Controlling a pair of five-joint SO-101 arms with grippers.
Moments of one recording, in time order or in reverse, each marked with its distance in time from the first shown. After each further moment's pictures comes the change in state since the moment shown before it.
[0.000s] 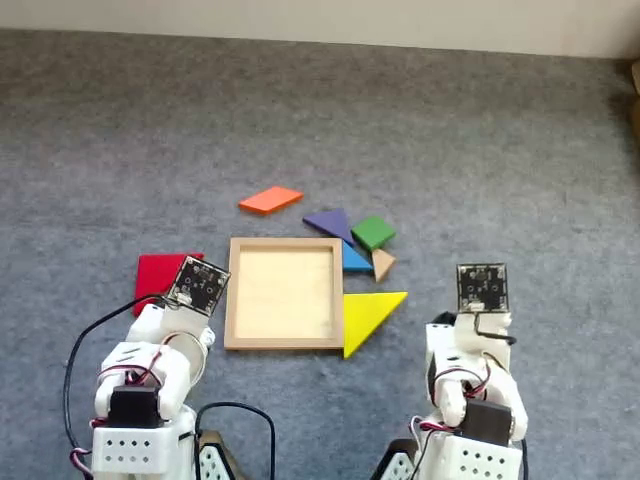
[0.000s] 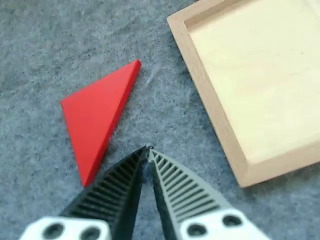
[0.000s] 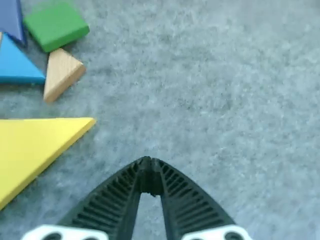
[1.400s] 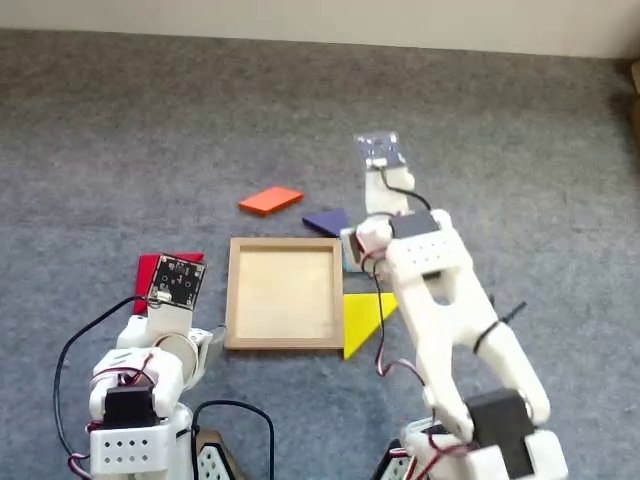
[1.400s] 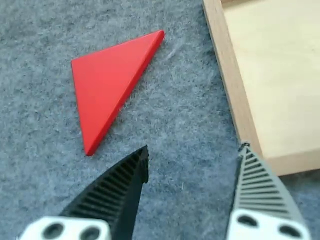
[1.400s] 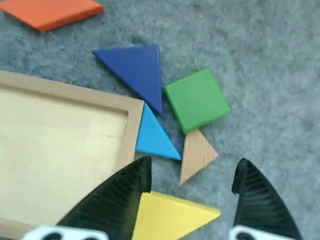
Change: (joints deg) left arm -4.8 0.0 0.0 3.4 6.0; right arm -27.6 94.8 -65.7 -5.8 -16.2
